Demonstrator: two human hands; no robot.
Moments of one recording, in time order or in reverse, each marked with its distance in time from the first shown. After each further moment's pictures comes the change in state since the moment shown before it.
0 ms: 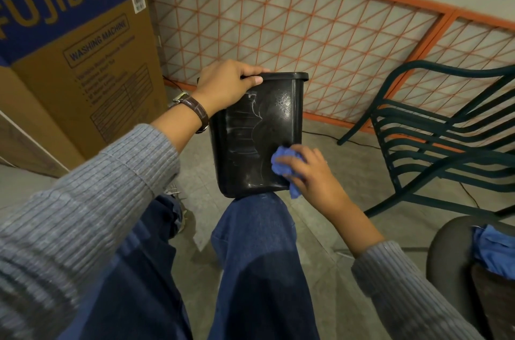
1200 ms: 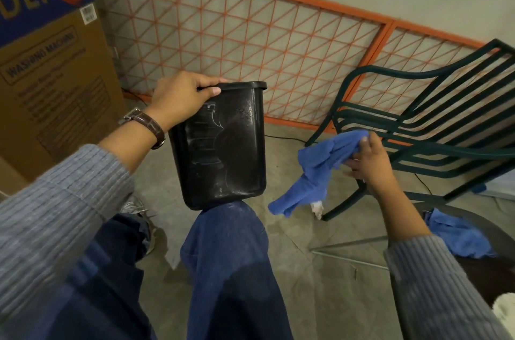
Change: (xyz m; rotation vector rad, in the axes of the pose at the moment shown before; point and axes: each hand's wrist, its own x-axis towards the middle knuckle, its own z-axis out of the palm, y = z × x) left_hand -0.001 0.002 0.001 0.024 0.027 0.021; right_hand -0.031 0.060 -0.117 0.685 0.409 1.018
